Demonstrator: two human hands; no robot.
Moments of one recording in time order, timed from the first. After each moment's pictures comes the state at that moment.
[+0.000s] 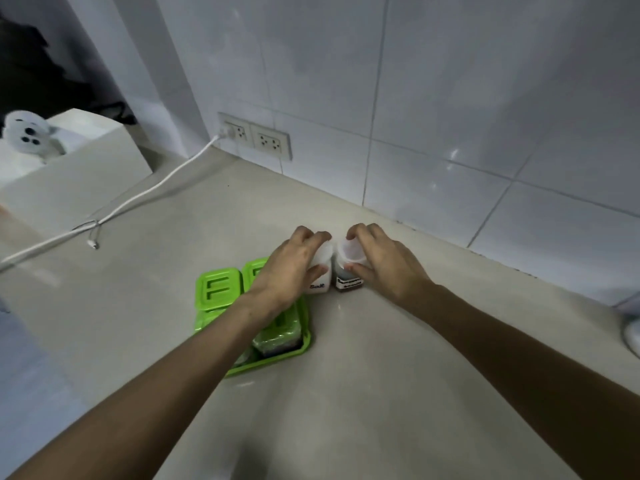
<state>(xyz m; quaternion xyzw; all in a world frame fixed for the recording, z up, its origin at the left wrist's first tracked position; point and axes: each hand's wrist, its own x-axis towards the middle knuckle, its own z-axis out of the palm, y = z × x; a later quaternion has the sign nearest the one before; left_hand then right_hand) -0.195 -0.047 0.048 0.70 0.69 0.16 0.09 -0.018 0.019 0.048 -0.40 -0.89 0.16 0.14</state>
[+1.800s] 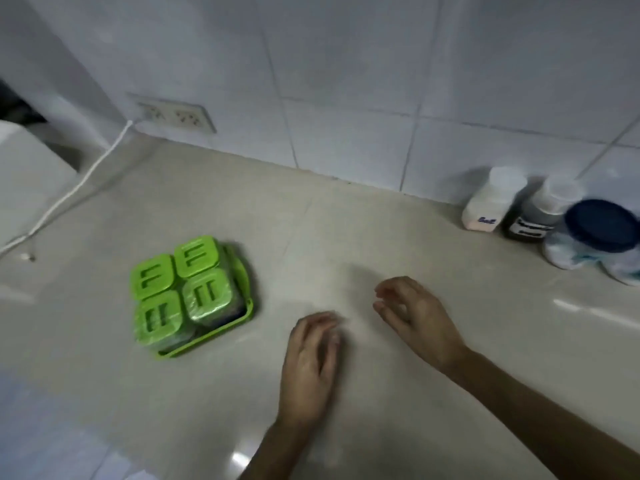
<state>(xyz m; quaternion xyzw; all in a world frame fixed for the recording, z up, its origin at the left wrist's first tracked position) -0.016 -0.164 -0.029 0.62 0.66 0.37 0.22 0.174 -0.073 -0.020 -0.50 -0.77 0.29 0.28</state>
